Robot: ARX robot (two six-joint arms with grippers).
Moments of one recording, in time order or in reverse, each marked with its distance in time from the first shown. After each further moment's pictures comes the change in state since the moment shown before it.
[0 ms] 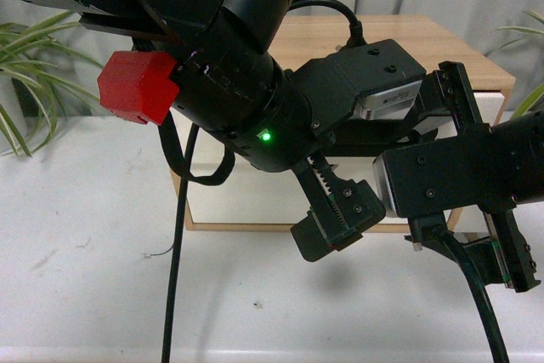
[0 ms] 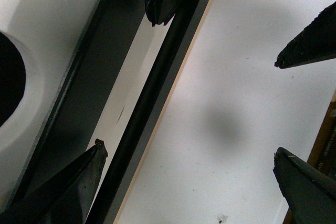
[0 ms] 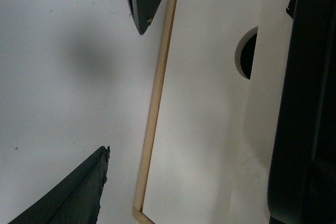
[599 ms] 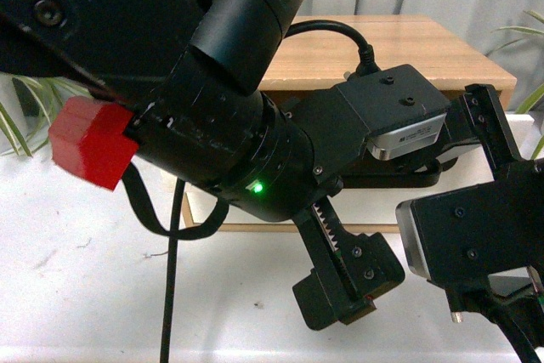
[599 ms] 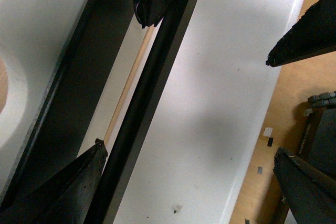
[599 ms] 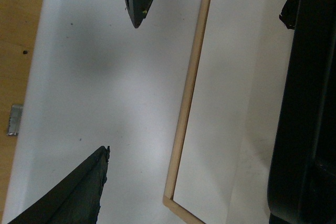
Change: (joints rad) left arm -0.040 -0.106 -0.178 0.075 0.037 -0.029; right arm 0.009 -0.141 -0.172 -0.009 0.016 -0.020
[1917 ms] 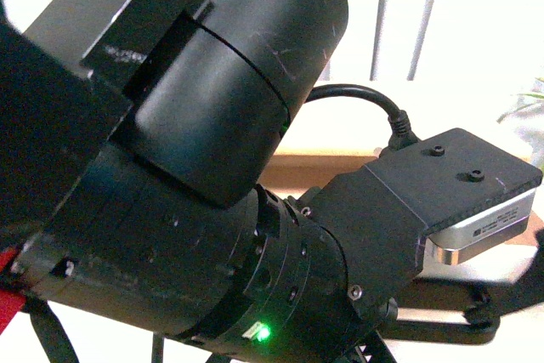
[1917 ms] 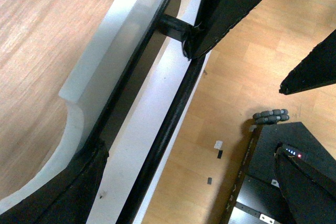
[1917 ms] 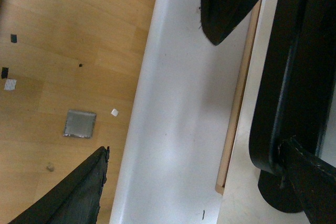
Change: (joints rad) left arm -0.060 -0.224 -0.164 -0.023 0.084 -0.185; right arm 0.039 -0.324 -0.154 -0.256 -0.032 0.022
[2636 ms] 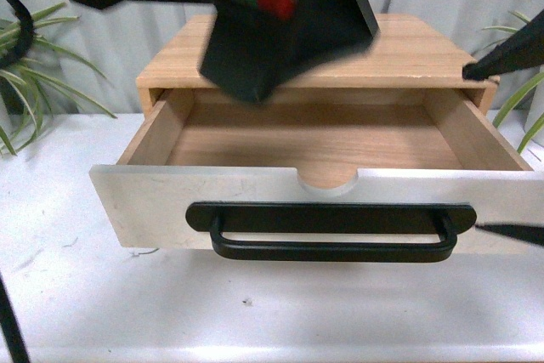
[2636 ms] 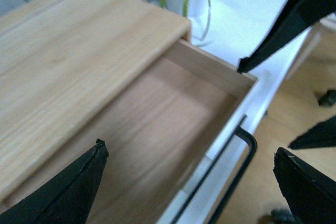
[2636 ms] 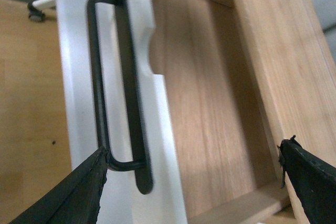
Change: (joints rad) left arm 0.179 -0.251 0.022 0.111 0.099 -0.192; right arm -0.118 -0.075 0.157 0.002 -0.205 0.338
